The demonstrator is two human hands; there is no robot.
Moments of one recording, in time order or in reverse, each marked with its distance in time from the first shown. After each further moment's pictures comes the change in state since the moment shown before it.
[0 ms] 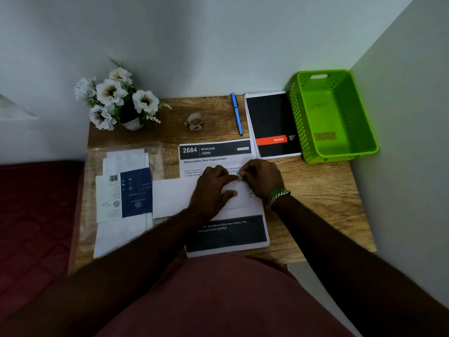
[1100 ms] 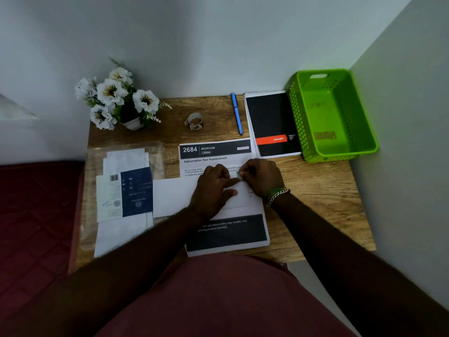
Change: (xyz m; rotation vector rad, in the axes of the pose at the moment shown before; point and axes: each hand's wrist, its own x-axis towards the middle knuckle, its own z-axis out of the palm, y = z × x) left_hand 0.000 0.006 -0.005 0.054 -0.030 0.028; right_hand 0.001 -0.001 -0.001 -0.043 -0.015 -0.029
